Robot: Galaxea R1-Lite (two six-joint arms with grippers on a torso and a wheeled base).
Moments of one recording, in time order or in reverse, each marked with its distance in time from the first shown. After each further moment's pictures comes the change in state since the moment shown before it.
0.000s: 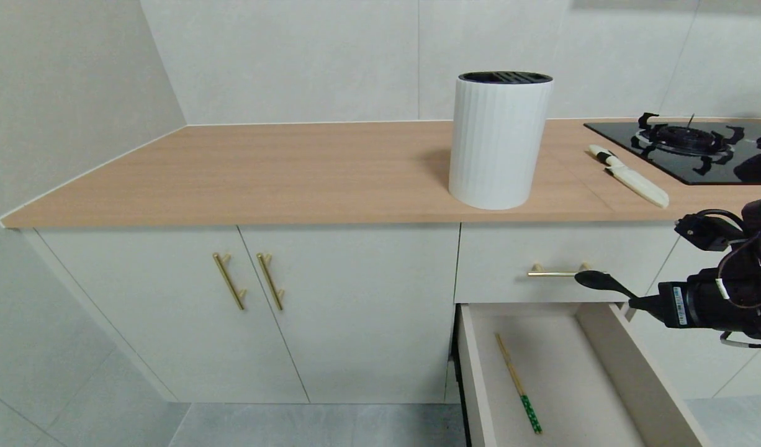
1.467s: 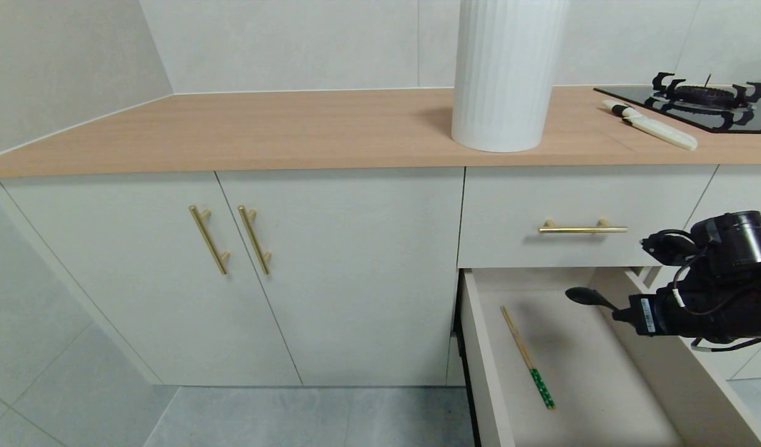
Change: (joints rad) left arm 0.000 0.000 0.000 0.001 0.000 0.000; right arm 0.018 0.171 0.001 -0.084 -0.073 0.003
